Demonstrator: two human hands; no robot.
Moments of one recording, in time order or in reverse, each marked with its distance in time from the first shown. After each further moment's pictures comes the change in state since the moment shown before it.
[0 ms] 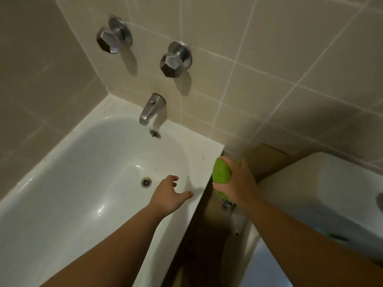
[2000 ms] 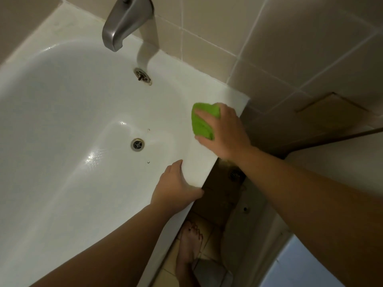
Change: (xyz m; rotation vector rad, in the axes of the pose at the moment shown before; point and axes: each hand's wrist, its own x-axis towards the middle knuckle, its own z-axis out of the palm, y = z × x) left_hand 0.108 -0.107 0.117 0.084 0.020 -0.007; right_hand 0.139 0.061 0.150 -0.280 -0.054 -0.436
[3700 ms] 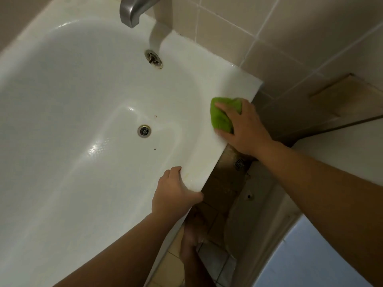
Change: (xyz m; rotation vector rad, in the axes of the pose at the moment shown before) left_hand -0.048 -0.049 0.010 0.060 0.078 -0.085; right_hand -0.035 0.006 0.004 0.028 -0.112 0.027
